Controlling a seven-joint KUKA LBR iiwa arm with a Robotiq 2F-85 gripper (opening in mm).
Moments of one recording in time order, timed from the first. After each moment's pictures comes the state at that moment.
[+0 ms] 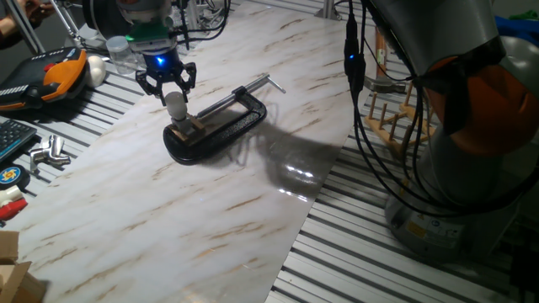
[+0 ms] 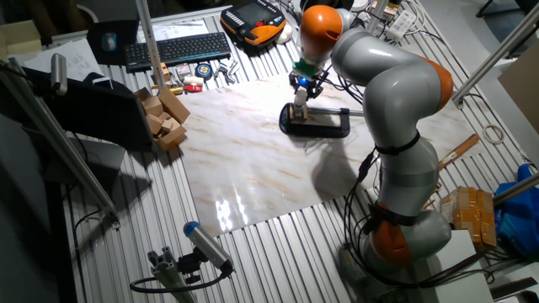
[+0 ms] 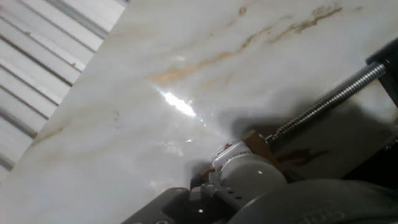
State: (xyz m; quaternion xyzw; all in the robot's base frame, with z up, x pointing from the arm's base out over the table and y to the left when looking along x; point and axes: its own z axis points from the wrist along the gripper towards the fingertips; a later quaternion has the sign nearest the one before) arm 0.657 0.016 0.121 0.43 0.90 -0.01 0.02
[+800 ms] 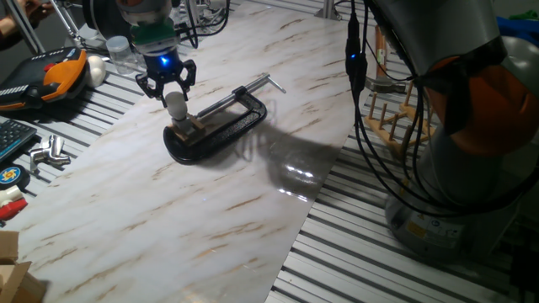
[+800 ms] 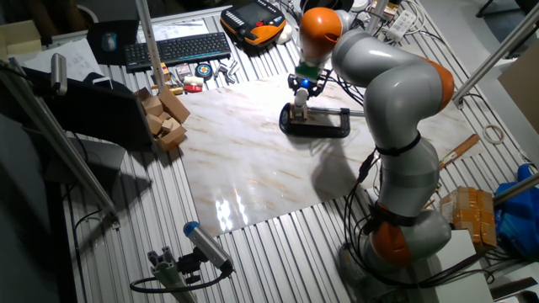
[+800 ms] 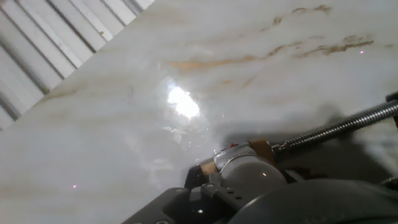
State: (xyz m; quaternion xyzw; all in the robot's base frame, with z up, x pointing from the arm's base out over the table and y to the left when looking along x) arm 0.657 0.016 0.121 0.32 0.95 -0.01 0.03
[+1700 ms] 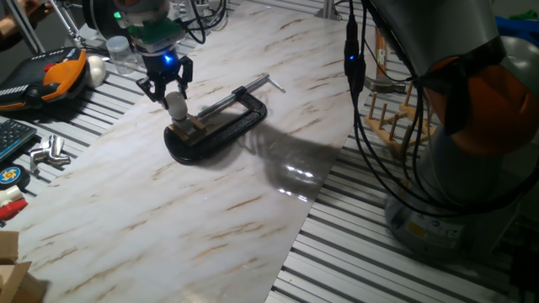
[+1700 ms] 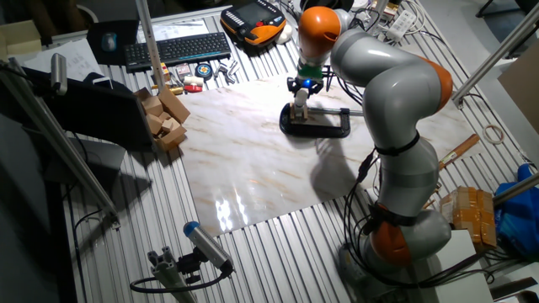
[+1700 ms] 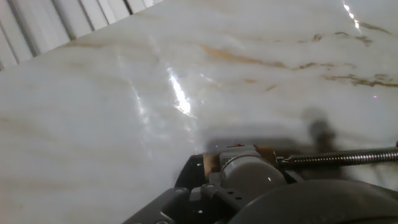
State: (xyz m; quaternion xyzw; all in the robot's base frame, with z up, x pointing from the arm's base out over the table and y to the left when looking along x) arm 0.657 0.018 0.121 0.18 0.98 -0.02 0.02
